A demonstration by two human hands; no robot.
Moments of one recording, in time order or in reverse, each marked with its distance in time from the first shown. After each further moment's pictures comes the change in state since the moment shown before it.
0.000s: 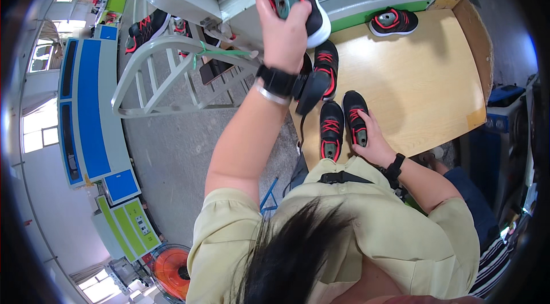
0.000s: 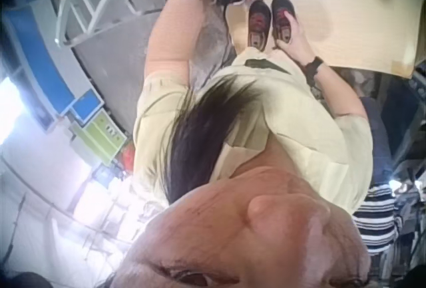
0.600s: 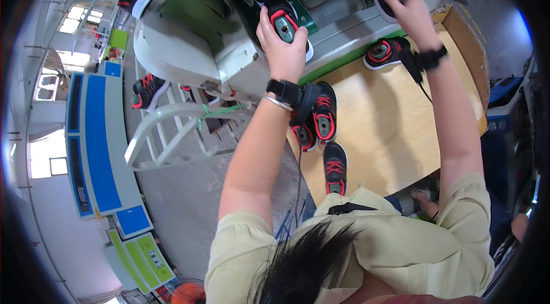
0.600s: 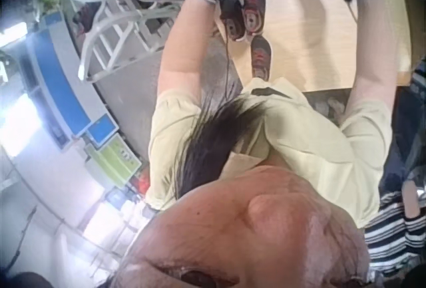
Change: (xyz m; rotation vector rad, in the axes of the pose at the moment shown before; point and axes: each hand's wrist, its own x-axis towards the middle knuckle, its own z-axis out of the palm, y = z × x) left_hand 0.077 -0.047 0.011 0.672 -0.034 0.198; right_hand 0.228 -0.116 -0.277 -0.155 0.875 -0.488
